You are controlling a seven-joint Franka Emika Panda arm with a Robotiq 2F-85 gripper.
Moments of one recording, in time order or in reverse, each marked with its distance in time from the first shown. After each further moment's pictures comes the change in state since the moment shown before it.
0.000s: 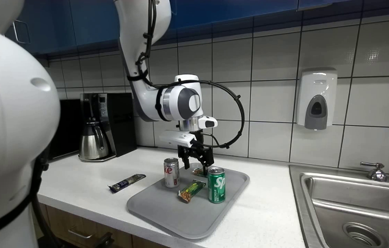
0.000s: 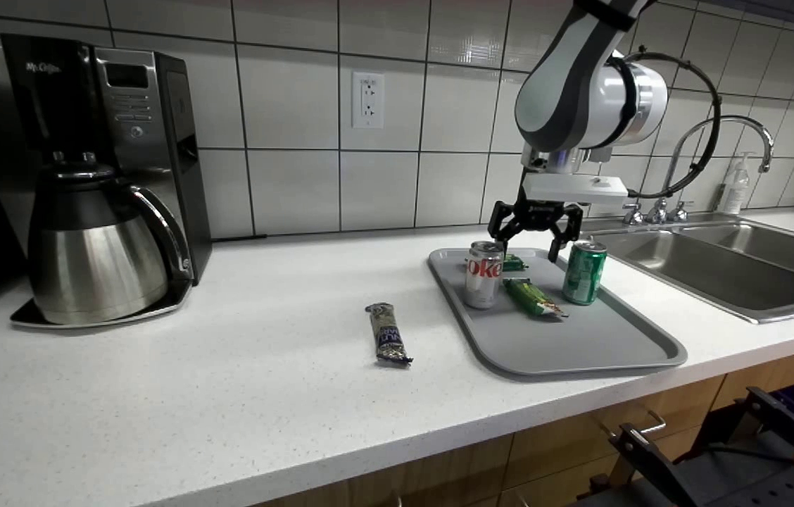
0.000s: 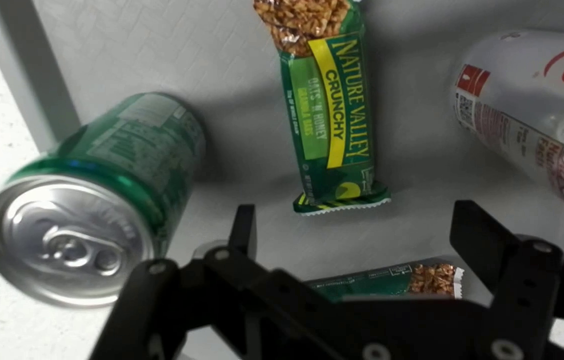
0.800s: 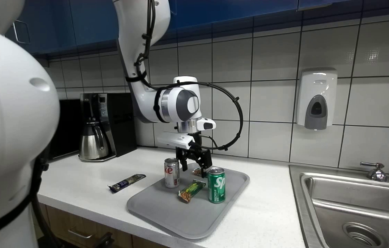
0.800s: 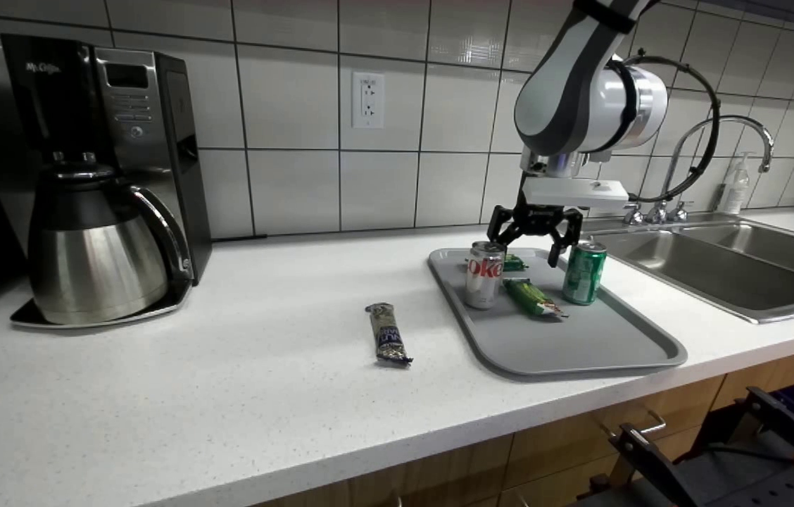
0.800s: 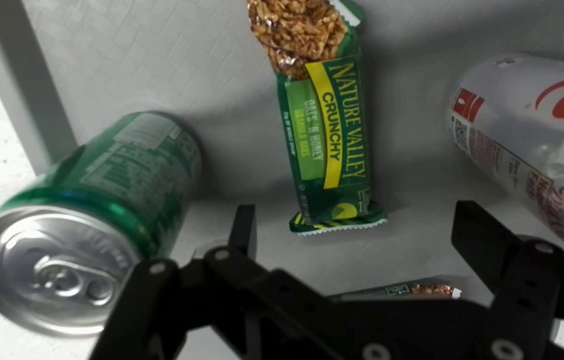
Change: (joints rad) arm -0.005 0.003 0.012 -0.013 0.000 0.000 -0.004
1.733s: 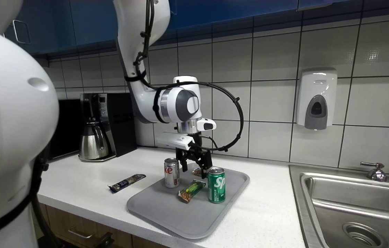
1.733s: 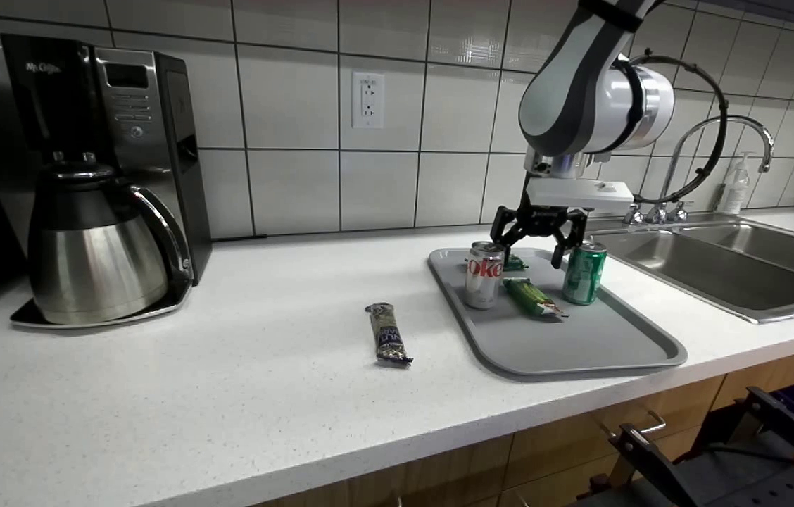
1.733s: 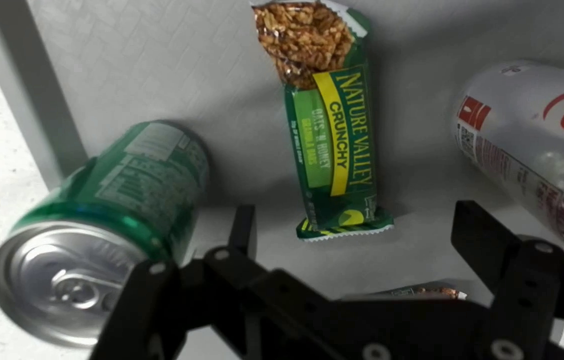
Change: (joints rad) arm -0.008 -0.012 0.003 -0.020 0.001 0.011 0.001
